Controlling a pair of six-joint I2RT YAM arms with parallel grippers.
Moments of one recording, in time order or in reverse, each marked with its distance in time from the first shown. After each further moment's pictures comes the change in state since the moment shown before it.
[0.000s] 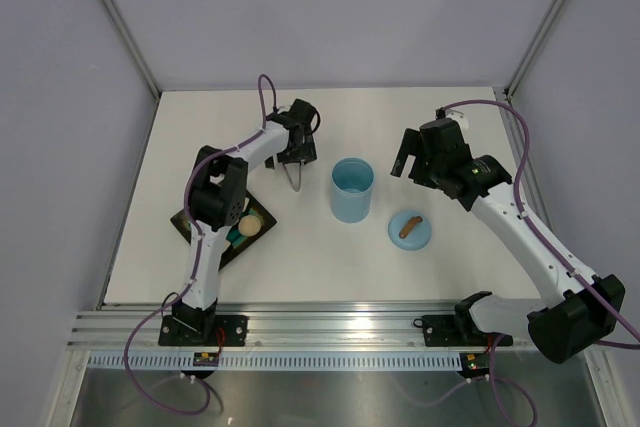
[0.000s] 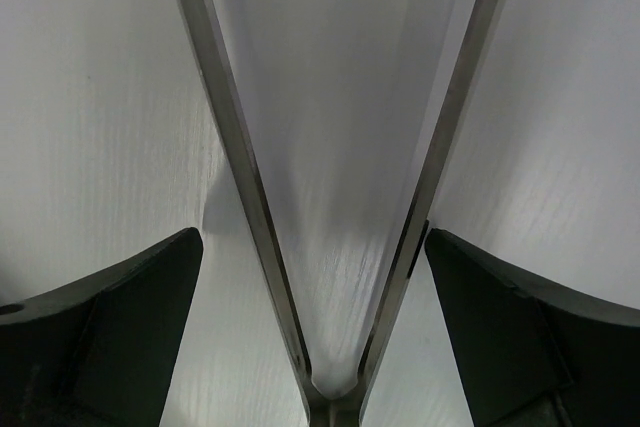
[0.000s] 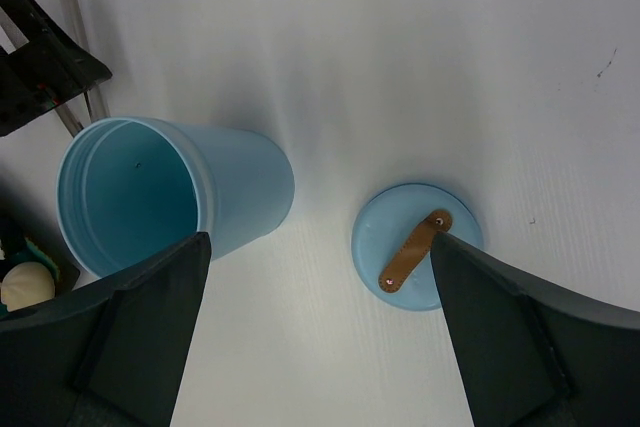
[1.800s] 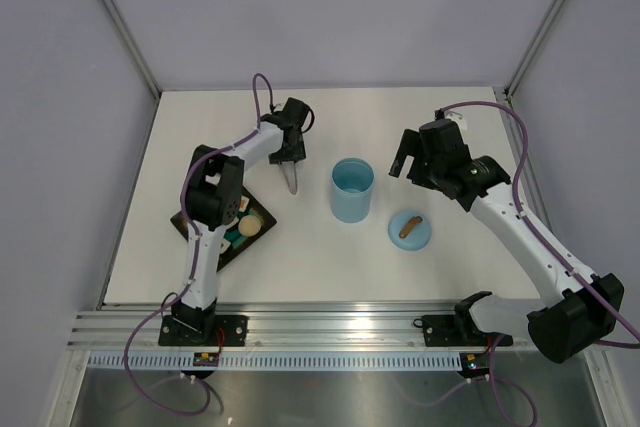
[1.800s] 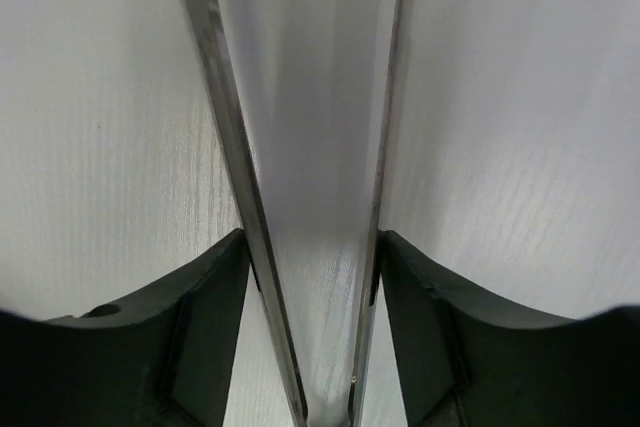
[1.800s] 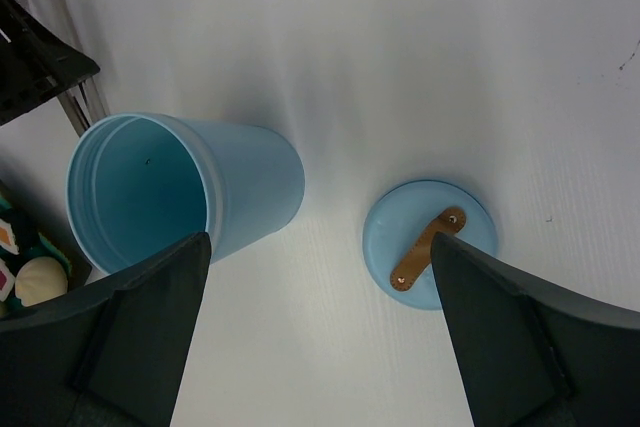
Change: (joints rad) left arm 0.036 0.004 -0.026 0.090 0.037 0.050; right arm 0.000 0.002 -0.013 0.016 -0.023 0.021
